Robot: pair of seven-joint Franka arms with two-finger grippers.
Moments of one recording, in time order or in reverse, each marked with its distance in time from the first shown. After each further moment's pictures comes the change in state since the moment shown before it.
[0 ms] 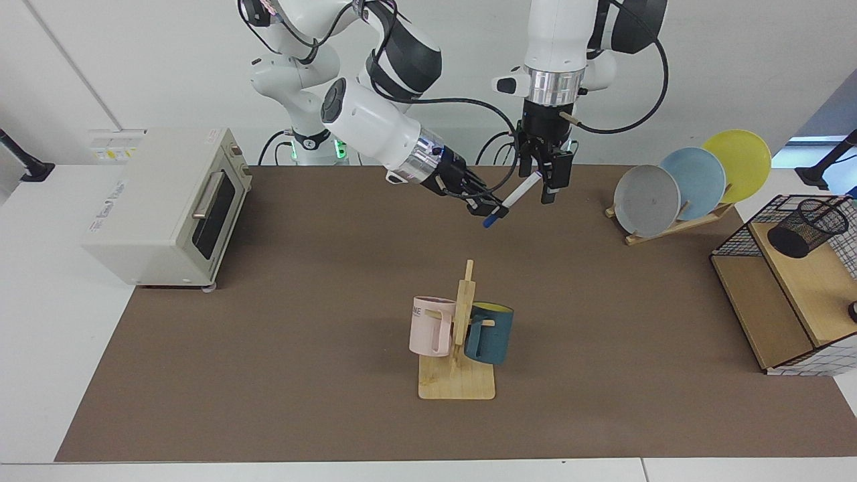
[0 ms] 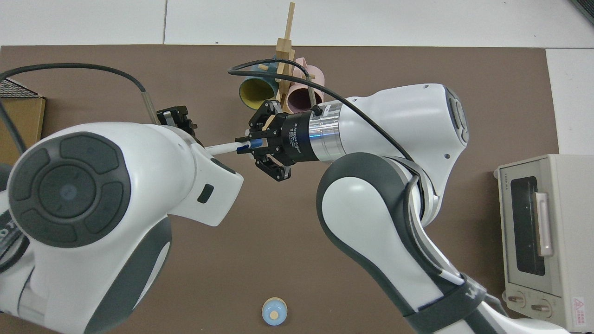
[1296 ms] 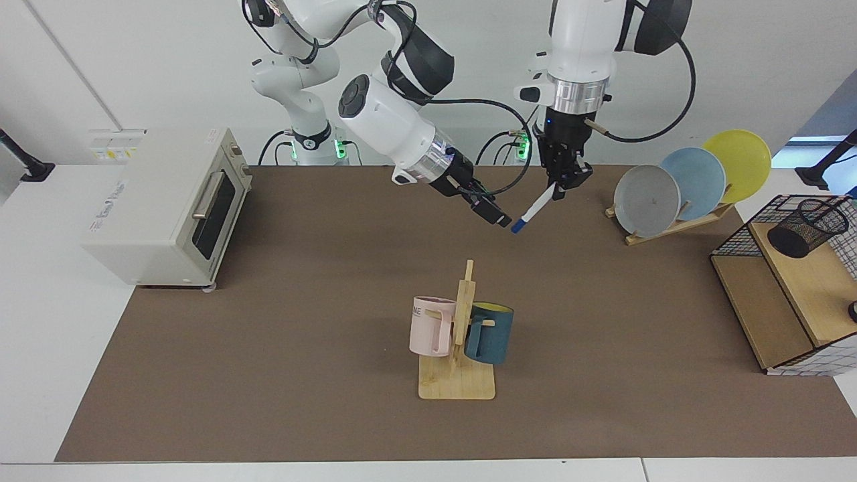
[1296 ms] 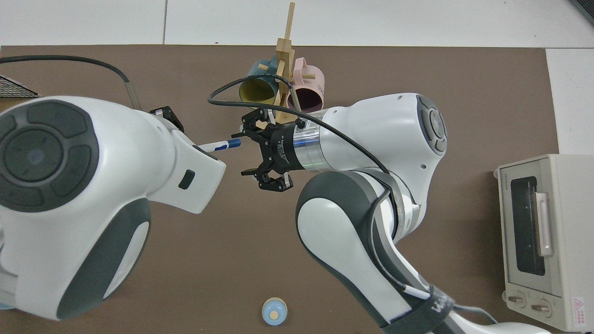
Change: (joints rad) left arm 0.001 0.005 0.086 0.014 -0.006 -0.106 0.010; right arm 0.032 0.002 0.000 -0.023 -0.150 -0.012 -0.037
